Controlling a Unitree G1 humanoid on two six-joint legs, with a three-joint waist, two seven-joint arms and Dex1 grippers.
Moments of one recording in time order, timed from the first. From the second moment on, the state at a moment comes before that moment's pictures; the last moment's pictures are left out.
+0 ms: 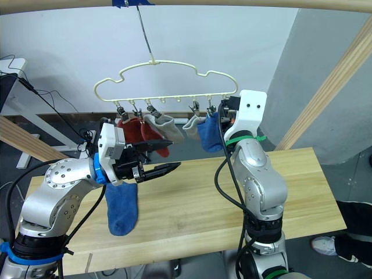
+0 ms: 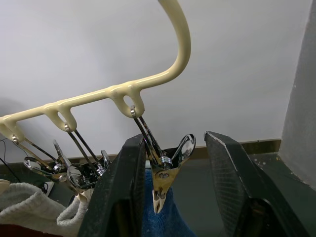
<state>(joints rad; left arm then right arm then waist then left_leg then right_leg) -0.29 0.68 0.05 -0.39 -0.53 0.41 -0.94 -0.57 0.14 0.01 -0.48 0.19 0.85 -0.18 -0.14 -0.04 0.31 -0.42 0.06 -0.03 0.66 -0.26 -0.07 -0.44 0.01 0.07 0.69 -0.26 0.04</state>
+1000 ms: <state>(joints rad) 0.02 0.53 0.10 -0.32 -0.35 0.37 -0.61 -0.58 0.14 0.02 -0.48 0.22 0.81 -0.18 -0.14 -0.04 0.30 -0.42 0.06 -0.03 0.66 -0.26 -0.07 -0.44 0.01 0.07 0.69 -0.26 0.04</state>
